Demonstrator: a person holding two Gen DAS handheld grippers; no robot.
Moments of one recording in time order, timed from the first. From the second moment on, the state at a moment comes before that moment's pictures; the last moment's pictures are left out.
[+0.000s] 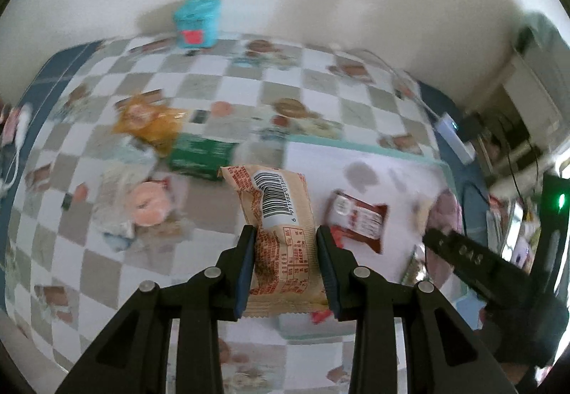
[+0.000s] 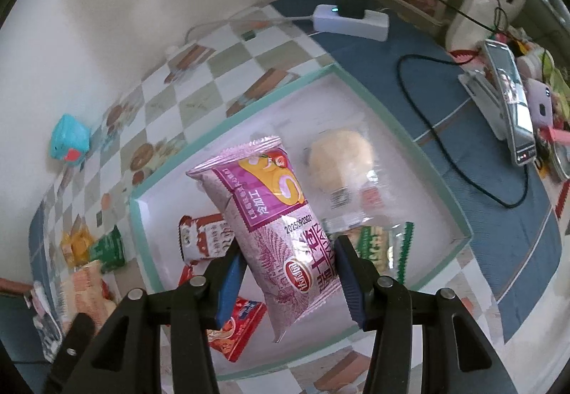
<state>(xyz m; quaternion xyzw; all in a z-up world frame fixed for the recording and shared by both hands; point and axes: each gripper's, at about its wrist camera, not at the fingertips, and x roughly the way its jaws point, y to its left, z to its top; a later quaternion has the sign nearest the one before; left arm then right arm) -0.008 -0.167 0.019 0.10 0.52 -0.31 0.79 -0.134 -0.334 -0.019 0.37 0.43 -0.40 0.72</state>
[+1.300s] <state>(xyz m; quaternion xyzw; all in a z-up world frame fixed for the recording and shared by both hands) -0.049 -0.252 -0.029 0.17 0.54 -0.38 0.73 -0.156 -0.360 -0.040 0.43 0.44 -0.38 0.69</state>
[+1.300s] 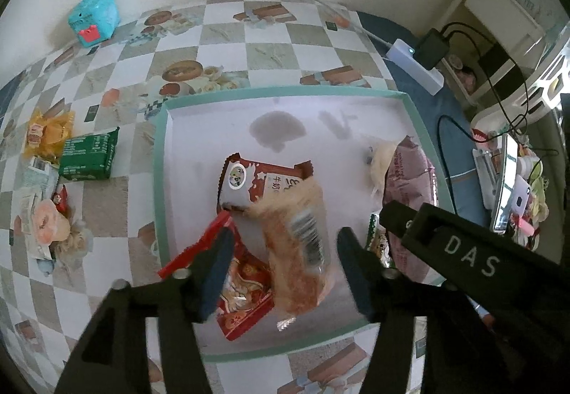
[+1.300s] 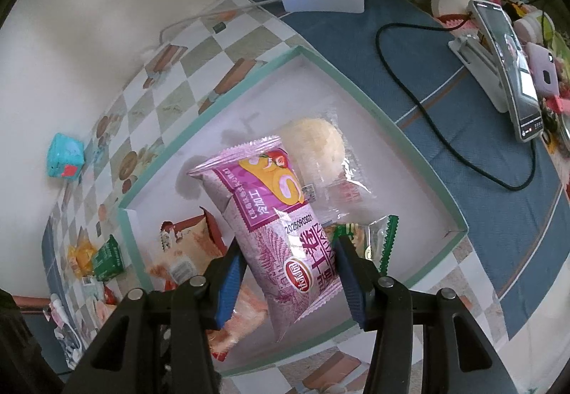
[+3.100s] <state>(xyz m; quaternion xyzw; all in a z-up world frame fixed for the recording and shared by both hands) 0.078 -0.074 -0.027 -0.09 0.62 -0.13 0.77 -0.184 -0.378 -0.048 0.43 0.41 -0.47 0.65</state>
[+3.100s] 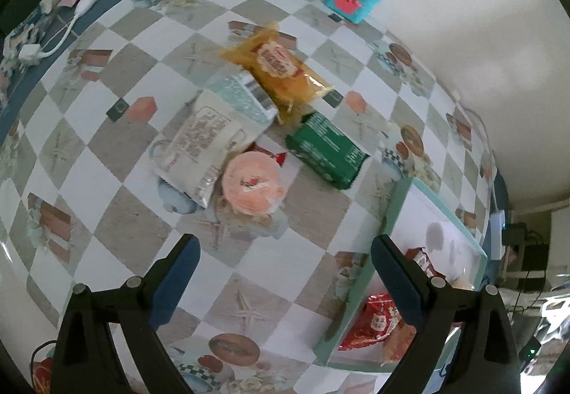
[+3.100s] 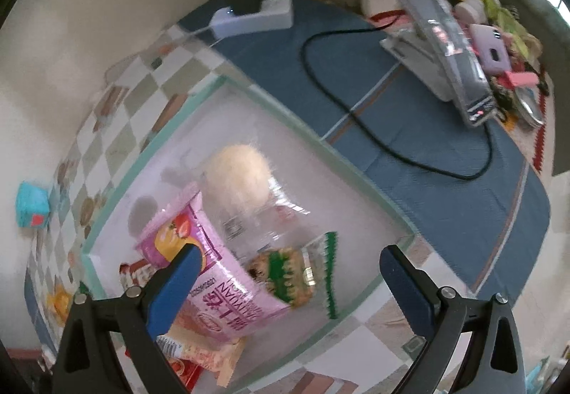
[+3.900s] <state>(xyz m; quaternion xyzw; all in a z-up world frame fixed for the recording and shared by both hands) 0.105 -0.022 -0.019 -0.05 0.59 -0.08 0.80 -0.091 -0.288 -0.018 0.29 0.45 -0.35 0.77</state>
